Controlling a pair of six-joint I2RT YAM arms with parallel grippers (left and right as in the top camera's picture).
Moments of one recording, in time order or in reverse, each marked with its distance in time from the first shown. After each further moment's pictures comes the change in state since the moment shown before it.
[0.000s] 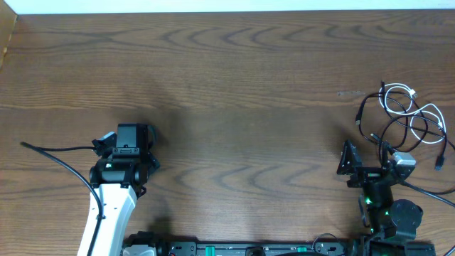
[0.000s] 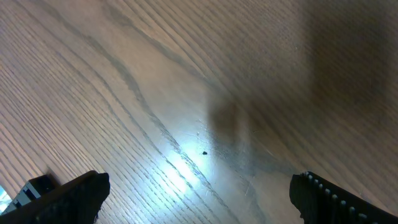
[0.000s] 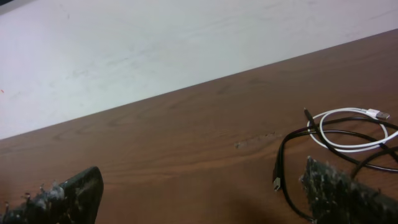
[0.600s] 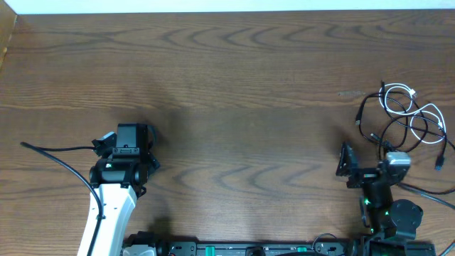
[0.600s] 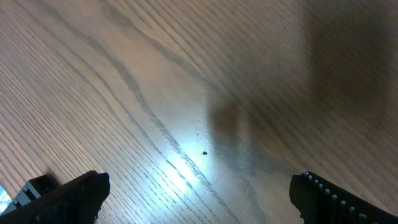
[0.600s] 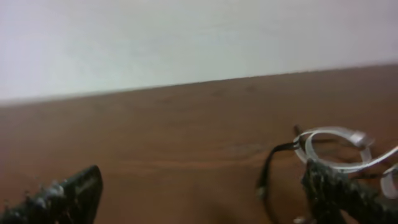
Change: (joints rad) left arm 0.000 0.000 0.000 0.000 0.000 0.000; right arm 0.000 0.000 0.000 0.001 -0.015 -0.175
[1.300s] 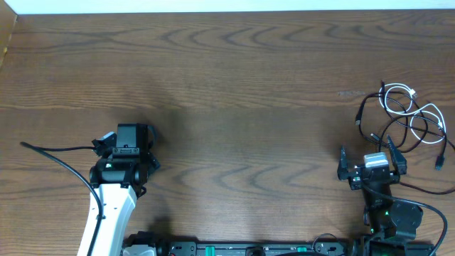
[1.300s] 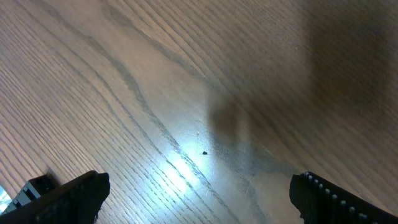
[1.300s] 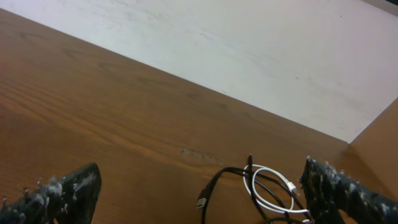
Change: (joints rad) left arm 0.000 0.000 0.000 0.000 0.000 0.000; right arm 0.000 0.000 0.000 0.000 -0.008 -0.469
